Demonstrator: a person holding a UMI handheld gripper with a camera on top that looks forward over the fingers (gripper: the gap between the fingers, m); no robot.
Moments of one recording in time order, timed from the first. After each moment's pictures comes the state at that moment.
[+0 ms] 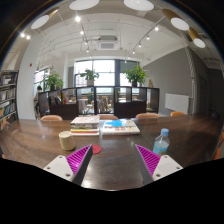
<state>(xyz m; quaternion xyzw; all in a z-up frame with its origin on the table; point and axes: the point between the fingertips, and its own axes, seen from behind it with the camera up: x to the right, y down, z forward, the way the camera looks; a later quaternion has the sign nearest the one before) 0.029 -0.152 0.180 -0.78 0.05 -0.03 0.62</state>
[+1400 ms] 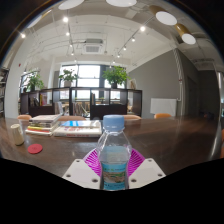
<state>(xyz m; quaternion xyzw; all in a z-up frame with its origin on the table) 0.271 -0.030 0.085 -0.75 0.09 -0.10 0.65</state>
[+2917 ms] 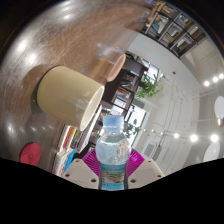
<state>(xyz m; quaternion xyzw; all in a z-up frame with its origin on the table) -0.136 0.164 0.169 -0.33 -0.61 -0.59 0.42</state>
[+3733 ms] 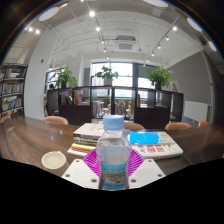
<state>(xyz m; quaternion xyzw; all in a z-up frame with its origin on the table) -0.055 0.144 0.129 -0.76 -0.03 0.01 0.64</state>
